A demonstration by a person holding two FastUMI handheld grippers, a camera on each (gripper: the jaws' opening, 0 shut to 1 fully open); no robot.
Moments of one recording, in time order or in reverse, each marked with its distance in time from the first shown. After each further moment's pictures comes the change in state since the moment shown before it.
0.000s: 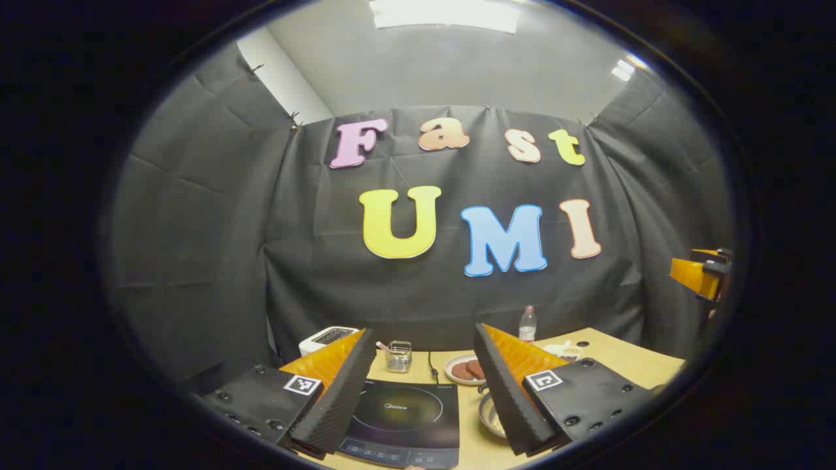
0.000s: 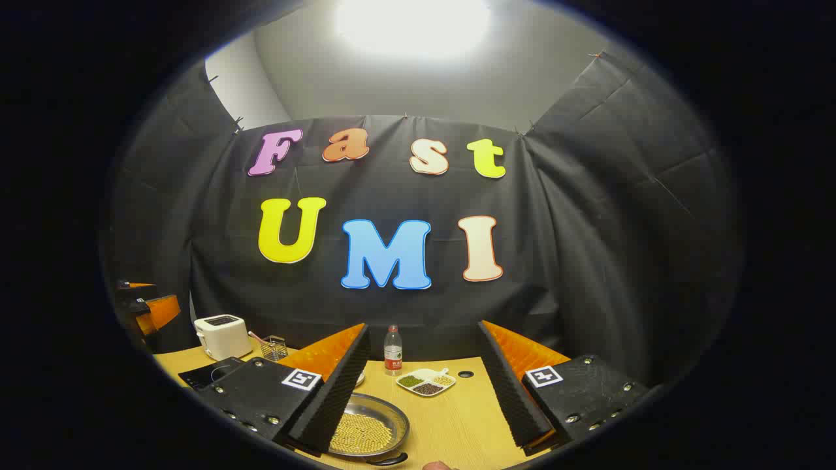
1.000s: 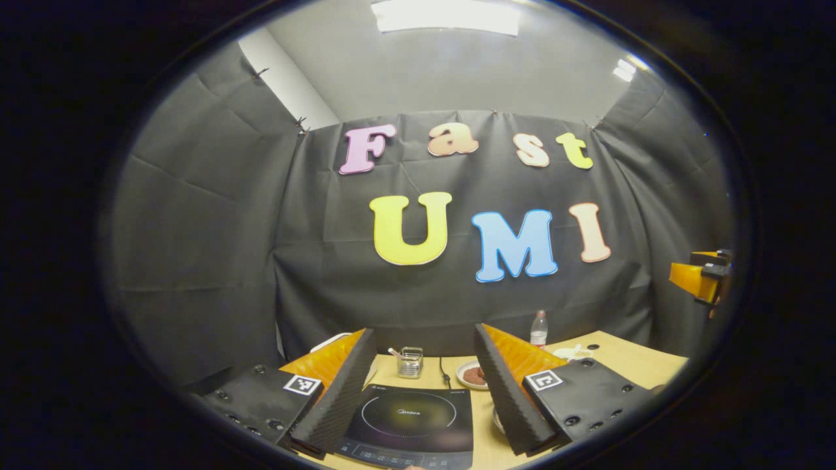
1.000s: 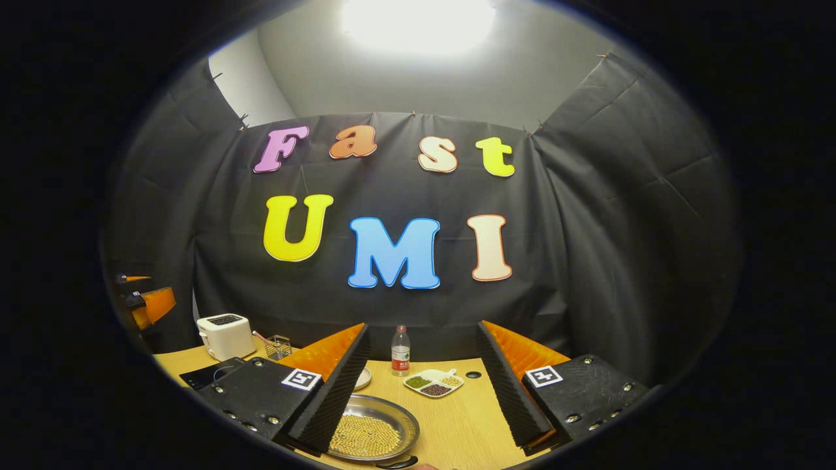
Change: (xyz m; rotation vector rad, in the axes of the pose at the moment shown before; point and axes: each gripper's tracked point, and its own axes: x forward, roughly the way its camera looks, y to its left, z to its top) left arm 0.002 0.022 0.010 0.007 -0.030 0.028; right arm 0.009 0.020 0.001 -0.002 0.006 0.025
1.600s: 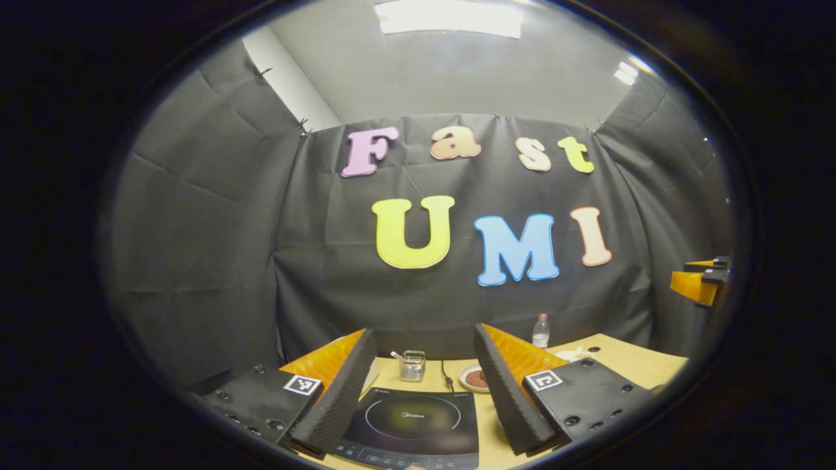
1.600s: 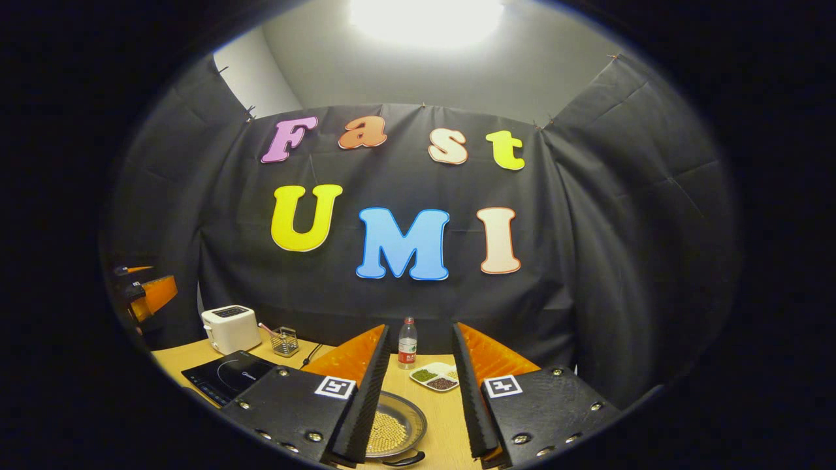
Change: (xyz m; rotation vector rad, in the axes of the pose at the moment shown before) left arm 0.004 0.016 0.005 -0.005 -0.019 -0.003; right arm -0.001 0.022 -0.007 -0.023 0.051 0.025
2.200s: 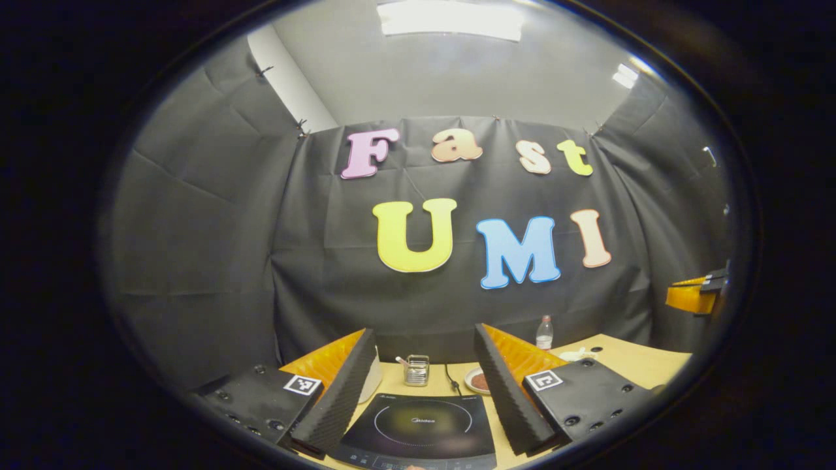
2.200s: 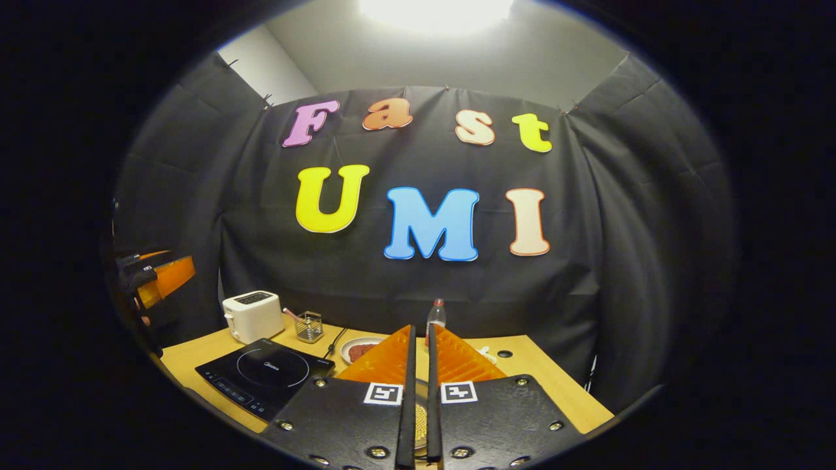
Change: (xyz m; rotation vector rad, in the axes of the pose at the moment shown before) left arm 0.014 0.026 -0.005 -0.007 -0.008 -0.039; right arm 0.000 0.052 -0.036 -0.006 0.119 0.118
